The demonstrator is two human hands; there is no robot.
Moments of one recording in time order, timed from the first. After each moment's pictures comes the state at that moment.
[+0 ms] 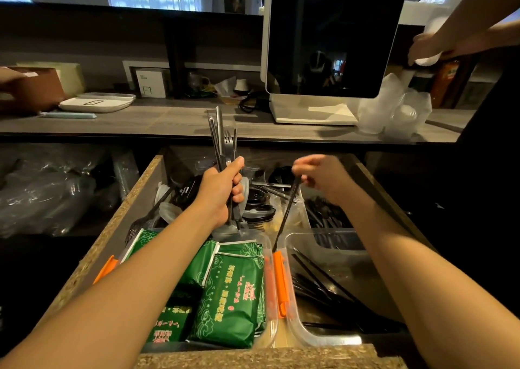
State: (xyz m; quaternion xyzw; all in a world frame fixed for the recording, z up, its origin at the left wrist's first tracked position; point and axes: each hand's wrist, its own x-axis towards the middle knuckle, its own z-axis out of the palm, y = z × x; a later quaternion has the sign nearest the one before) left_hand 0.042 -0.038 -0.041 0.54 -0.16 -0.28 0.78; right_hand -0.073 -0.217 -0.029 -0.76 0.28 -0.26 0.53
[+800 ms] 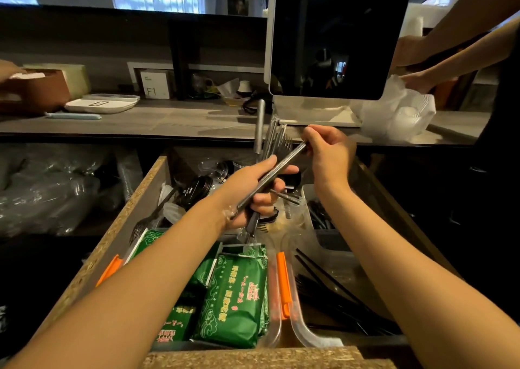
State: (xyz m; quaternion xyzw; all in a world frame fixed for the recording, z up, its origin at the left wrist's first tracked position) left_hand 0.010 -0.028 -0.010 0.49 -0.31 -0.50 0.64; right_hand -0.062 -0.171 0.000 -0.59 0.19 -0.55 0.56
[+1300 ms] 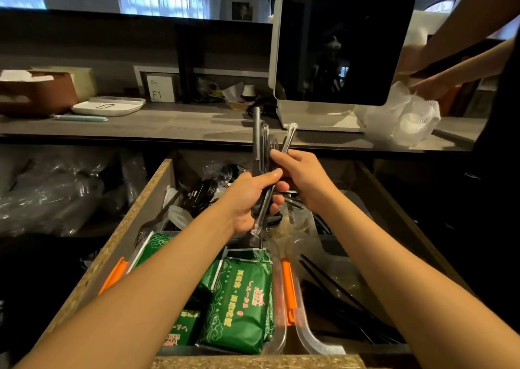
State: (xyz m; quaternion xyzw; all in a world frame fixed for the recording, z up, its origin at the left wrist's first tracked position) left_hand 0.007 -0.028 -0.014 0.53 -0.26 -0.42 0.69; right_hand -0.055 -0.148 -0.004 -0.73 0.16 -0.27 0.61
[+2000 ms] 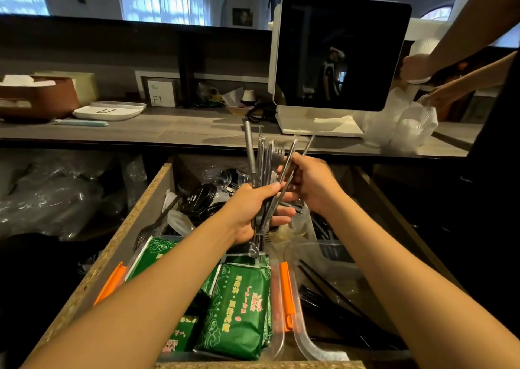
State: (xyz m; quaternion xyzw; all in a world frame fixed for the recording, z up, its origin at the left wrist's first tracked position) left_hand -0.002 -0.028 -0.019 0.53 -0.24 -0.42 0.69; right_hand -0.058 -0.159 -0.002 -0.60 0.22 -0.26 0.72
